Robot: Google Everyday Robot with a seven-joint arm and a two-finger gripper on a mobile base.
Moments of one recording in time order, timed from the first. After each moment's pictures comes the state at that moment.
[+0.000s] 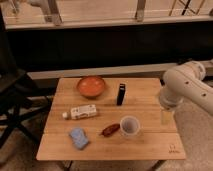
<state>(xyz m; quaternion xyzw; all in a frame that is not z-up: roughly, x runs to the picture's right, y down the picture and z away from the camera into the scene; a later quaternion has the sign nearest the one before) 0.283 0.109 0.684 -0.28 0.02 0.02 0.96</state>
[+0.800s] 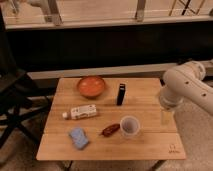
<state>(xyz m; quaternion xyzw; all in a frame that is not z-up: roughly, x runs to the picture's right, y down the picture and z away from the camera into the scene) 0.283 0.109 0.684 -0.28 0.02 0.02 0.96</state>
